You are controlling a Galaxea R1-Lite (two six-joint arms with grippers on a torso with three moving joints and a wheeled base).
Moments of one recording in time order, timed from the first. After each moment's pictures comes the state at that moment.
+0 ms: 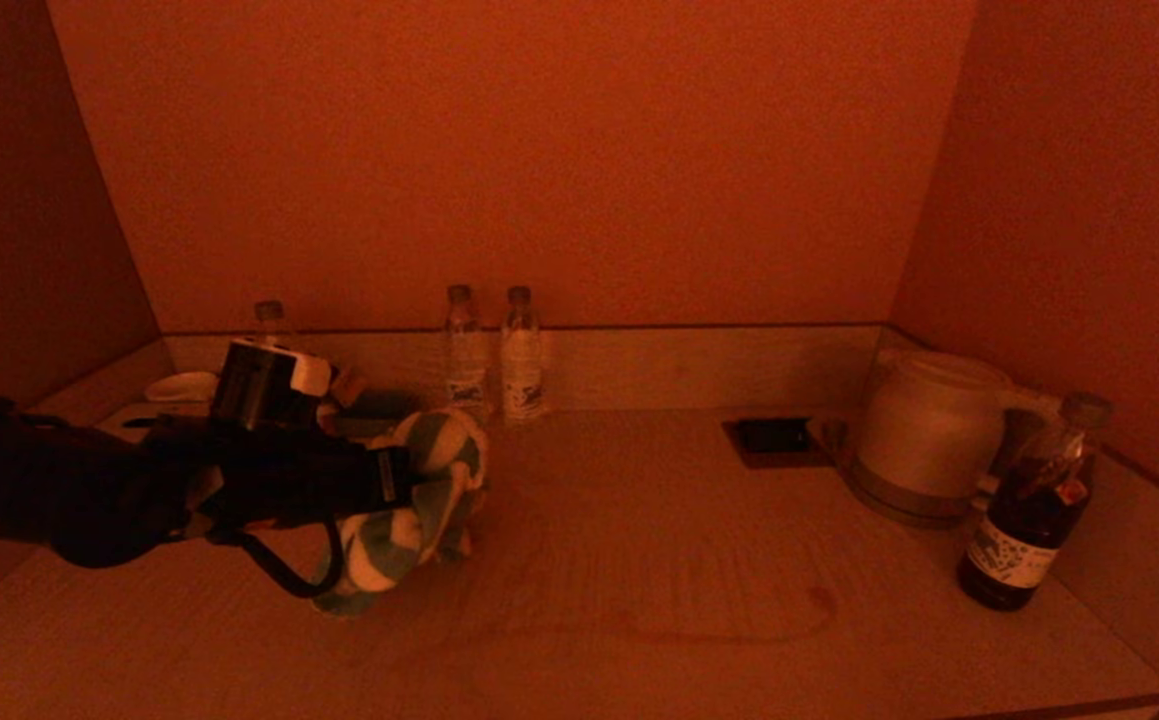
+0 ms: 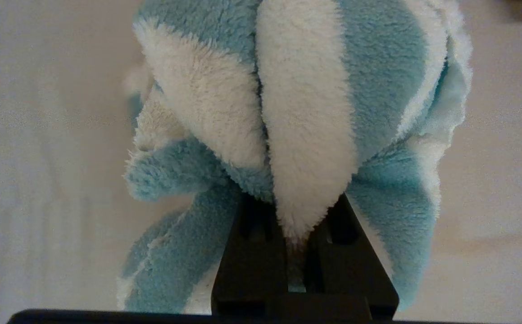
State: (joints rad) left arm -0.43 1.90 -1.02 -0.27 -0.04 -0.42; right arm -0.01 0.00 0.00 0.00 0.00 -0.01
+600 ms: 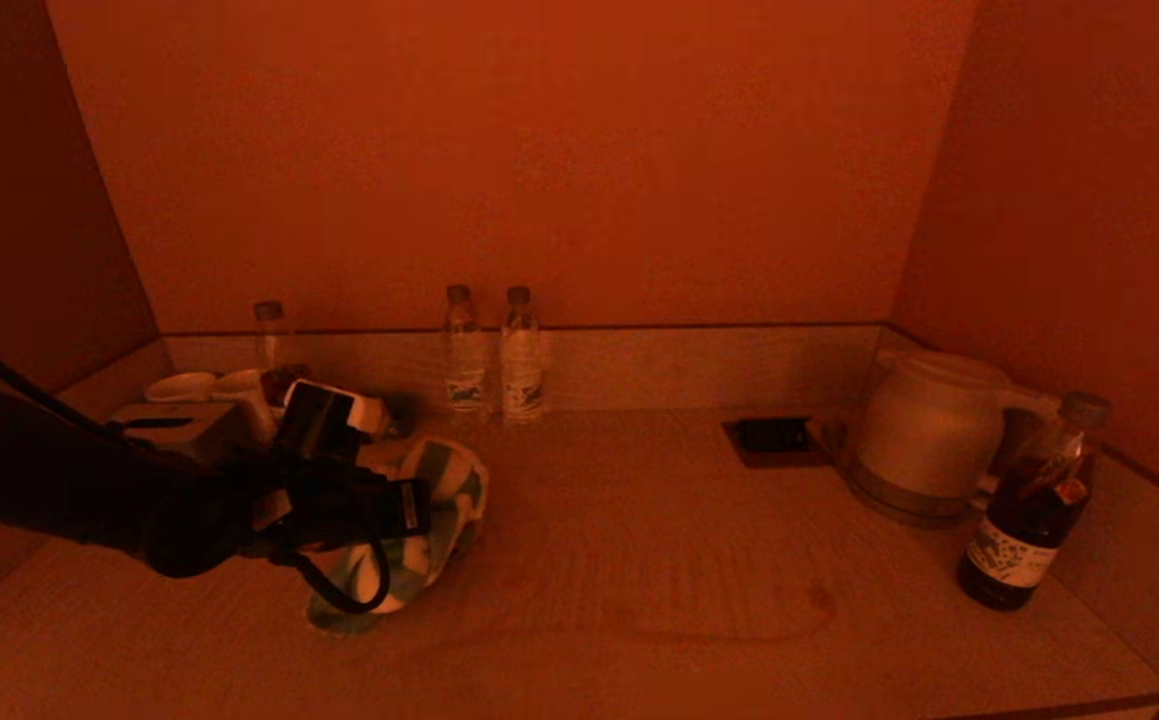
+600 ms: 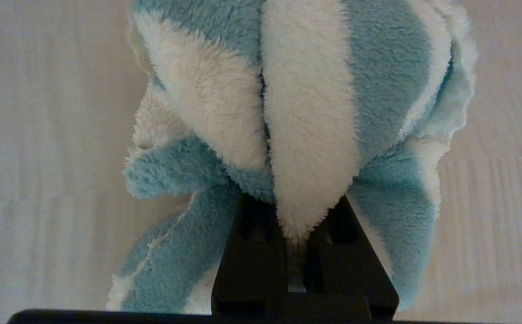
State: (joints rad) left arm -0.44 2.03 -1.05 -0.28 0.08 -0.42; right arm -0.01 0.00 0.00 0.00 0.00 -0.01
